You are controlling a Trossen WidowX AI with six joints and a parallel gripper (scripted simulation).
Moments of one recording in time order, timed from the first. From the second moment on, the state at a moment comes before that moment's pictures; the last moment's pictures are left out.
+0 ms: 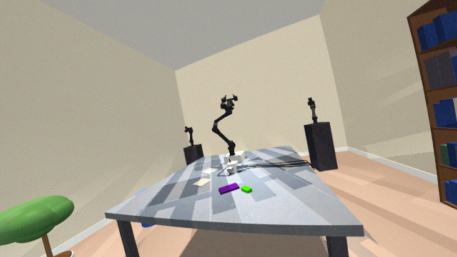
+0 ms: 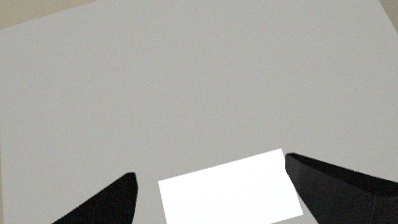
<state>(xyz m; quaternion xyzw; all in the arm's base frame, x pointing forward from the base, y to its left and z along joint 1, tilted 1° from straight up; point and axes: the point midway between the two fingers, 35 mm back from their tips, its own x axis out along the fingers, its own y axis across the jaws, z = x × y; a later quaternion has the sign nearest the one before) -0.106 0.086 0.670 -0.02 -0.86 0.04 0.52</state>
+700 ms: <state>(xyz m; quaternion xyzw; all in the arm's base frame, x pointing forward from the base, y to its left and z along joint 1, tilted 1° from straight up) 0.018 0.329 0.543 -0.42 -0.69 0.29 0.51</state>
